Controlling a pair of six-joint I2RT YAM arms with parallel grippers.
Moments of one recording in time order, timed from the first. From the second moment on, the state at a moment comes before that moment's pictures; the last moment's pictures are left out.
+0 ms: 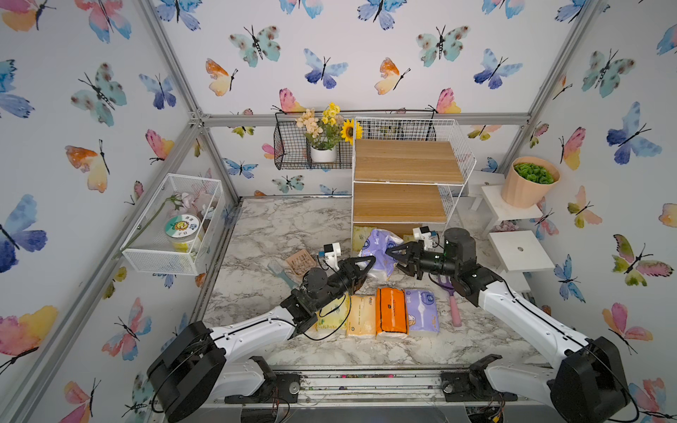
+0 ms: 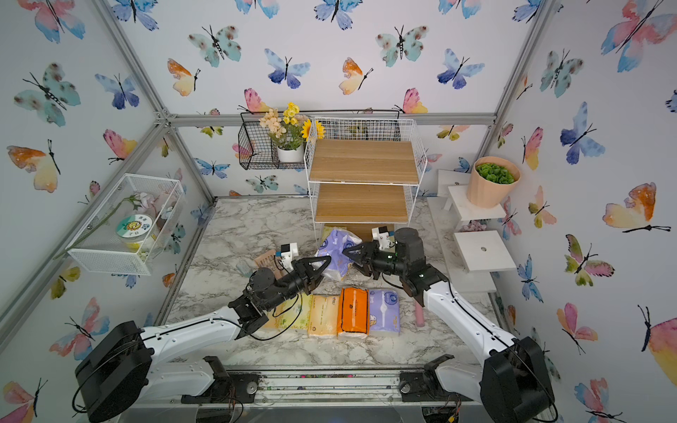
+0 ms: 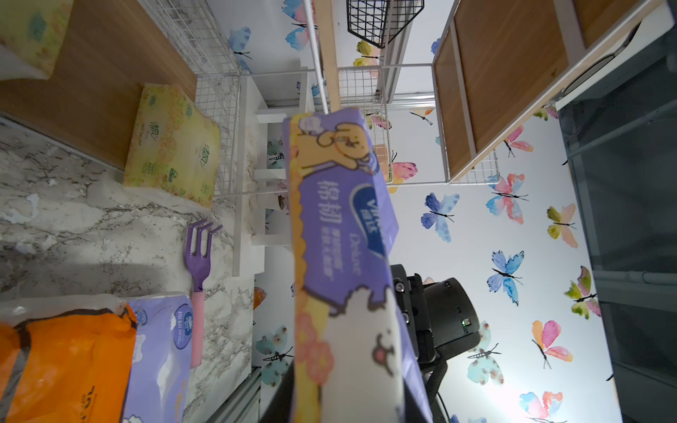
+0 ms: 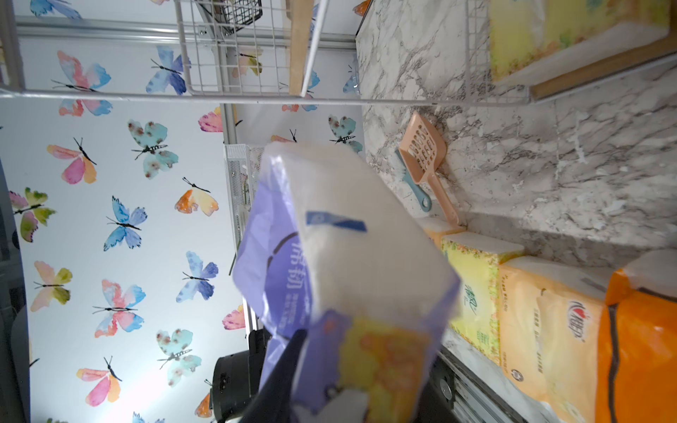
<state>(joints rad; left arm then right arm) -0.85 1.24 0.55 0.75 0.13 -1.55 0.47 1.21 0.81 0.05 -0.74 1.29</state>
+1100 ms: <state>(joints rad) -0.80 0.41 0.87 -0.75 -0.72 -1.28 1.03 1.70 1.18 -0.01 -0.47 1.13</state>
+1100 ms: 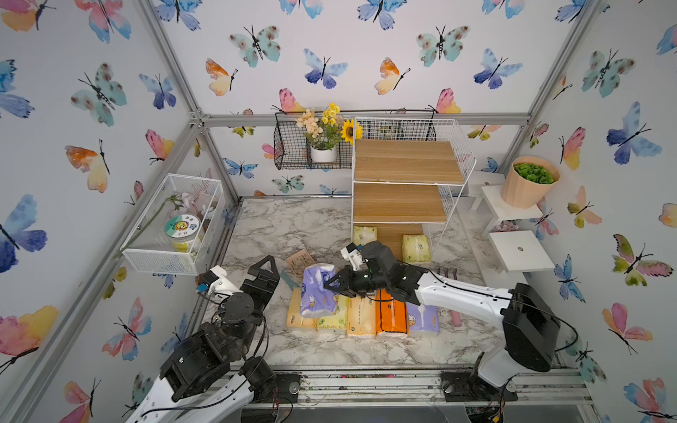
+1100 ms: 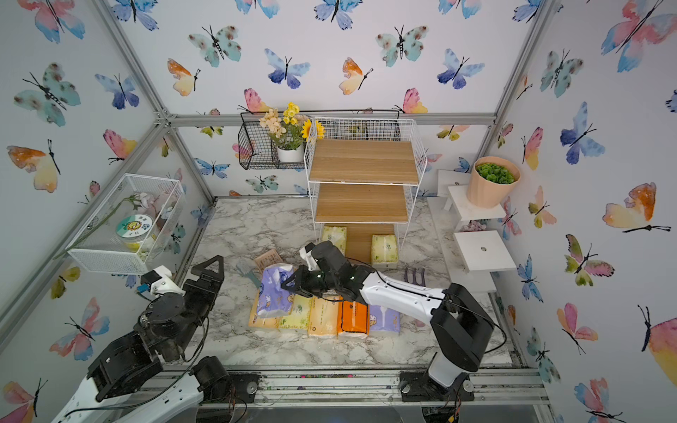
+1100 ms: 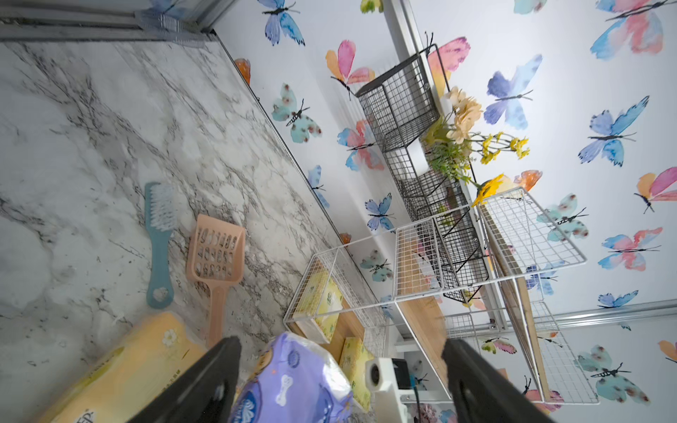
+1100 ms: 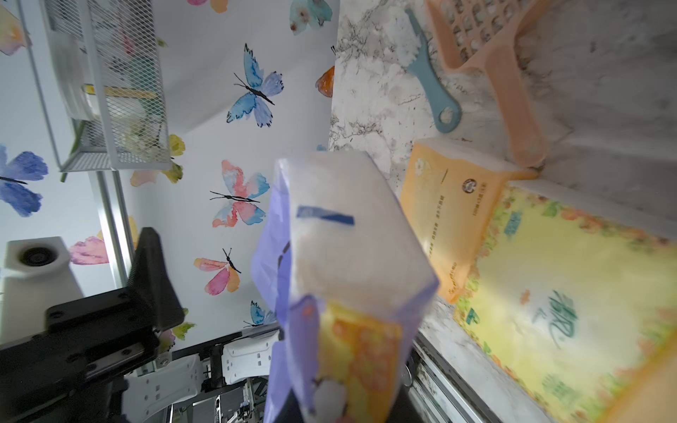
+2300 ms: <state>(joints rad) -0.80 0.28 0.90 -0.90 -0.76 -1.33 1.25 2.46 2.03 -0.26 -0.15 1.27</state>
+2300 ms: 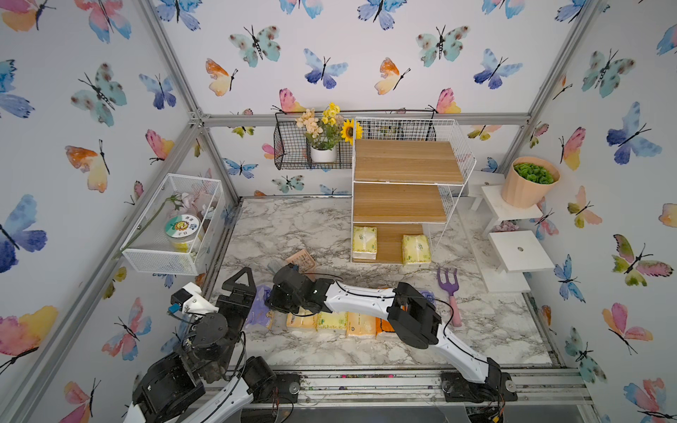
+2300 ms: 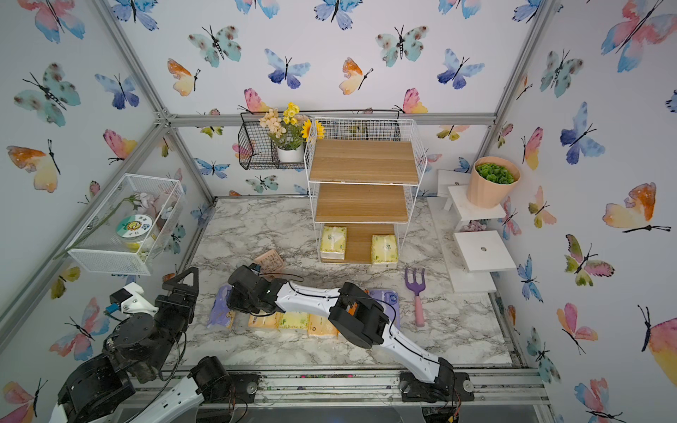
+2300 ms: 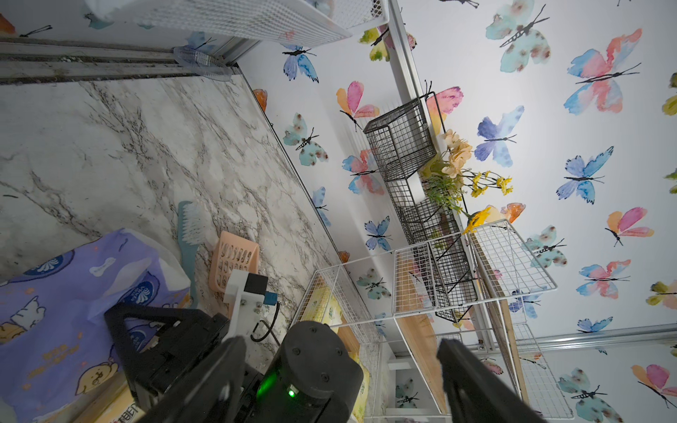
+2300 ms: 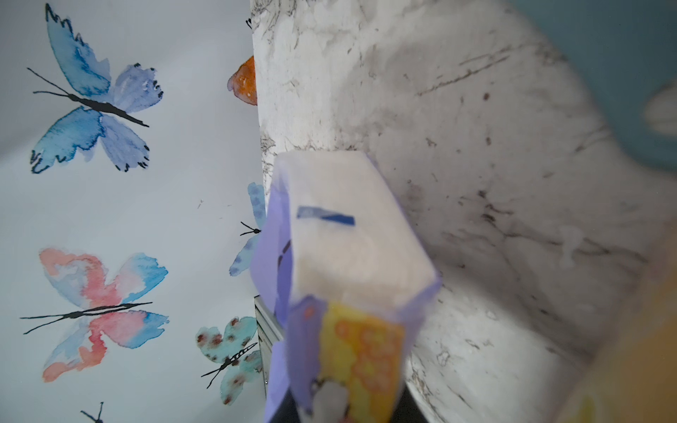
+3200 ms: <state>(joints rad) -0.80 0.29 0.82 -0.85 -0.76 -1.35 1.25 1.88 1.49 -0.22 0.15 1.07</state>
